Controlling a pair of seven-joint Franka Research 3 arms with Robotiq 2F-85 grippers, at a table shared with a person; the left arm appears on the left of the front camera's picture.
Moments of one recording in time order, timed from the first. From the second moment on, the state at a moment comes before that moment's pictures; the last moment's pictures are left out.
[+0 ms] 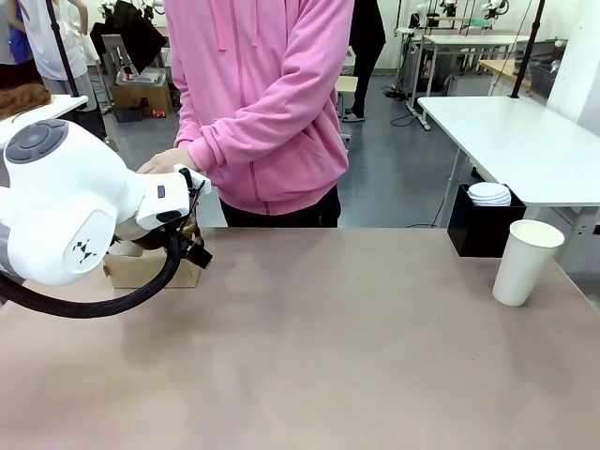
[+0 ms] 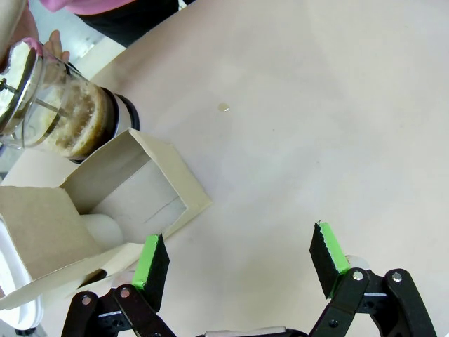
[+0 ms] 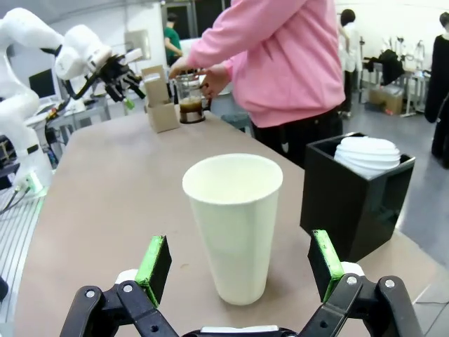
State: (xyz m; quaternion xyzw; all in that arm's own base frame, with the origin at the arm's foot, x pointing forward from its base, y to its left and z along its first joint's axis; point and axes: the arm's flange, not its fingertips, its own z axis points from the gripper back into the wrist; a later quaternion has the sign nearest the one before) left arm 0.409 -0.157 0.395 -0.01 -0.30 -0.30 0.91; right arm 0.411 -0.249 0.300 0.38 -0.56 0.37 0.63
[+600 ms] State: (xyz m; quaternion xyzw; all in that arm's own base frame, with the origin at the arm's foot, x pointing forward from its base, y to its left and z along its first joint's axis) left arm 0.408 -0.157 0.395 -0.01 -0.30 -0.30 0.91; right arm 0.428 -0.219 0.256 0.41 -0.55 0.37 0.62
